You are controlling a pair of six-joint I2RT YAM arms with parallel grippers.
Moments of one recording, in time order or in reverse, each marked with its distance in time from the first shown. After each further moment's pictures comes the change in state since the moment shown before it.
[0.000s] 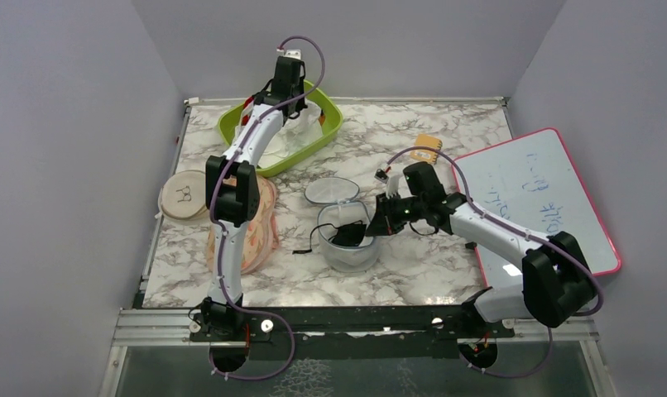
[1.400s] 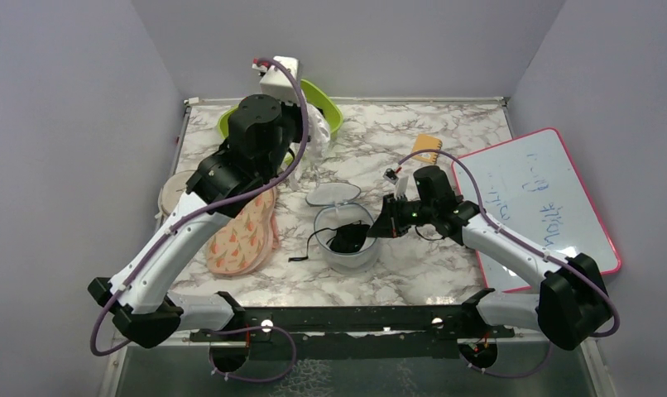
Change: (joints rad) left arm -0.517 -1.065 -0.589 -0.021 -0.274 0.037; right arm 0.000 -0.139 -0.062 0.029 -0.010 0.119
